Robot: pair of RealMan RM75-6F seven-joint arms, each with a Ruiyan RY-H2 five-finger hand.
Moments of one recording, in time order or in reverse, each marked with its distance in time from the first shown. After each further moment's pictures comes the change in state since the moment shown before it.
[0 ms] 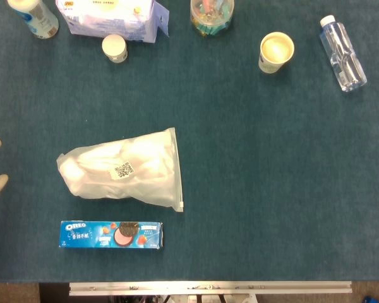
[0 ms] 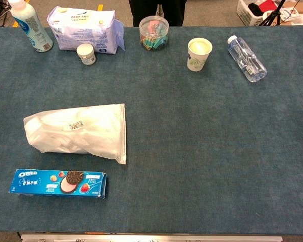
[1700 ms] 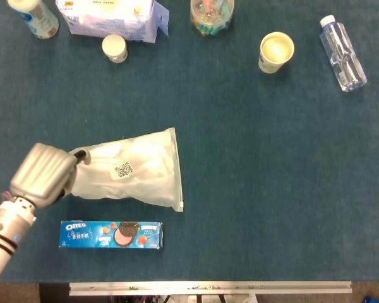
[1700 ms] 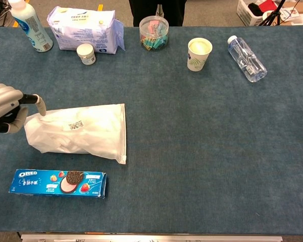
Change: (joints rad) left arm -0.284 0.062 0.018 -0.321 -0.239 -0.582 0.403; right arm -0.015 0.018 0.010 -0.018 -0.012 0.048 0.019
